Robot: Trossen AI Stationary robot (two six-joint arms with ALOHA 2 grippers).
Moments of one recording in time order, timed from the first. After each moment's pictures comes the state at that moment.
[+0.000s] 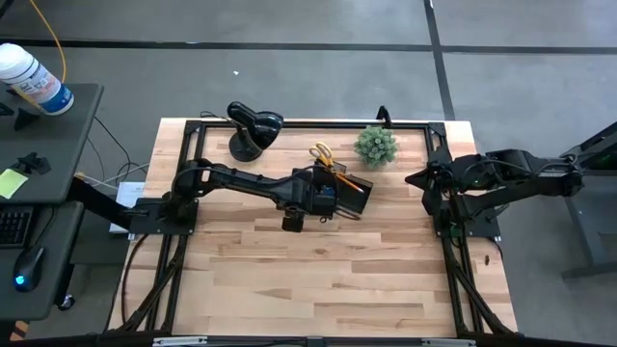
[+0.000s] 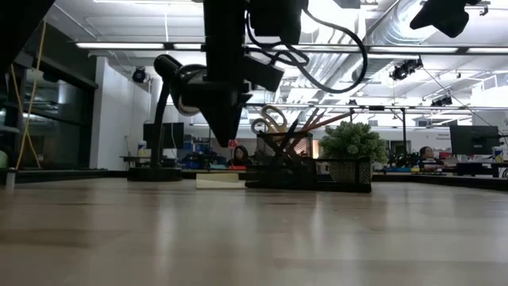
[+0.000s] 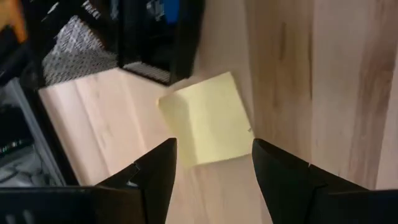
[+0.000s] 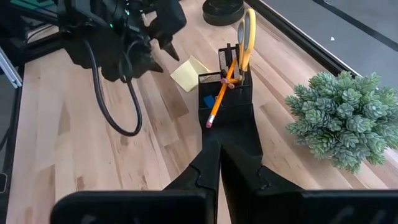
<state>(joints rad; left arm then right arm) 0.05 2.09 1.70 -1.18 -0.45 0.10 0.14 0.66 0.97 -0.98 0.33 0.49</state>
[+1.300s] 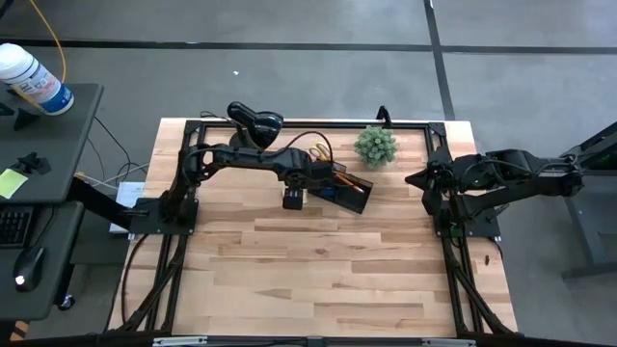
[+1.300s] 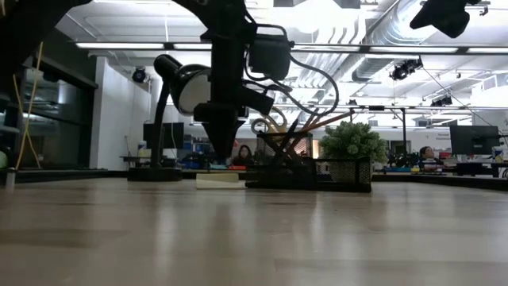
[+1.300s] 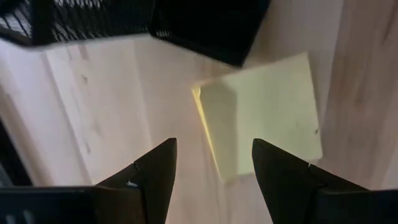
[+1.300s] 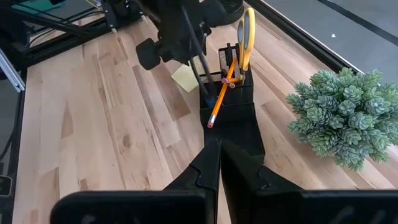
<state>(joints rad) 0.28 2.09 1.64 -1.09 -0.28 0.25 0.14 0.66 0.97 -0.97 0.33 0.52</state>
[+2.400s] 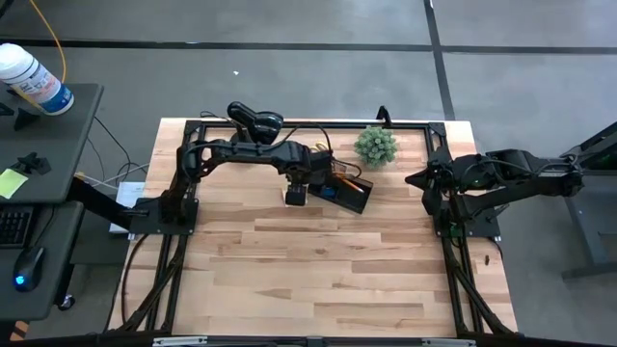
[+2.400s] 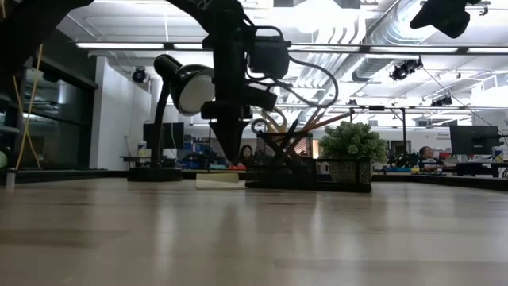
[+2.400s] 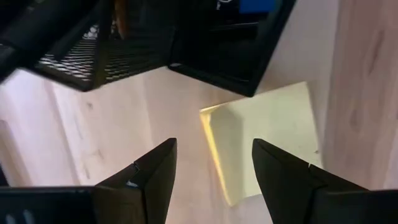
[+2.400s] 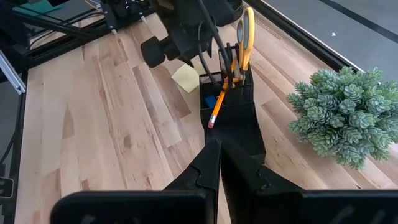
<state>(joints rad) 0.33 2.08 1.64 -1.01 -0.18 0.32 0.14 0.66 0.97 -0.97 0.33 0.53</state>
